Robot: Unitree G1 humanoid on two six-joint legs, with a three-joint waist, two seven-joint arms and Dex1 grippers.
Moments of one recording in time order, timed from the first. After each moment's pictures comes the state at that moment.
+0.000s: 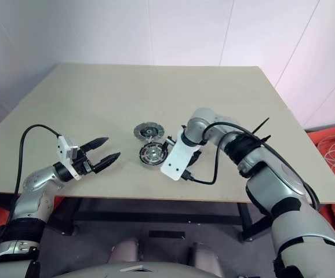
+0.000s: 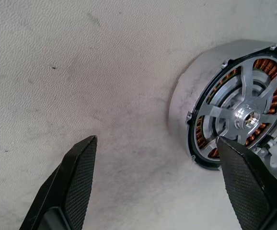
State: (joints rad) left arm -0.19 0.46 0.17 0.30 -0.45 -0.06 -1.06; right arm -1.05 -0.46 0.76 0.60 -0.49 -0.66 1.29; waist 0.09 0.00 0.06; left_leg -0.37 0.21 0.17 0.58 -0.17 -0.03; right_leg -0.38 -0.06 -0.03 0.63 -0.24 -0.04
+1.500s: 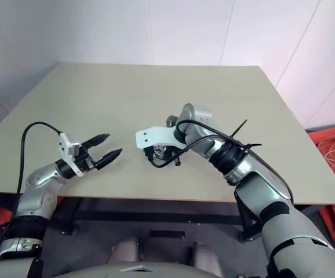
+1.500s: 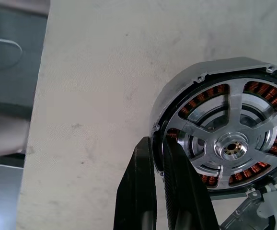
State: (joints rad) left arm -0.22 0.45 0.16 0.30 -0.45 -0.06 -1.03; right arm -1.00 -0.36 0.70 0.22 -0.42 0.64 1.55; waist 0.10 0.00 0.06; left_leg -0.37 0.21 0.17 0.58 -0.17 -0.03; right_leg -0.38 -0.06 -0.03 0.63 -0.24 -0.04
